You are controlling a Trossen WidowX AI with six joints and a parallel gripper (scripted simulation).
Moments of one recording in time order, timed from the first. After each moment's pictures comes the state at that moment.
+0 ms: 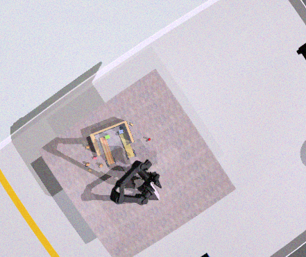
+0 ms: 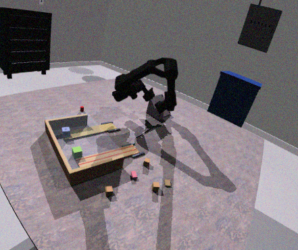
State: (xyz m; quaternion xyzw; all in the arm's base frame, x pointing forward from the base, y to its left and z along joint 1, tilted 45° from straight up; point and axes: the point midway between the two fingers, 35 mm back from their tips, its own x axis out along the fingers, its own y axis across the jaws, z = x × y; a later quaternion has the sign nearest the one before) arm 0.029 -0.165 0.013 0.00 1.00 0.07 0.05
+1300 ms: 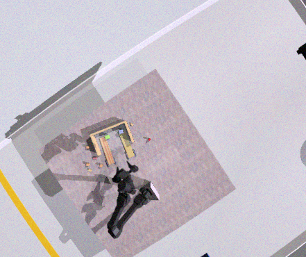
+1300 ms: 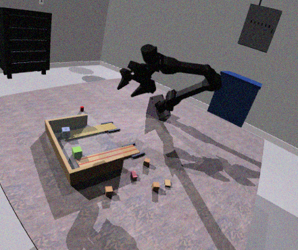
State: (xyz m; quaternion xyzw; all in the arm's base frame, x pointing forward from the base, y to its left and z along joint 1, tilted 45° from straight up) arm 0.284 -0.169 0.122 0.39 0.26 0.03 0.88
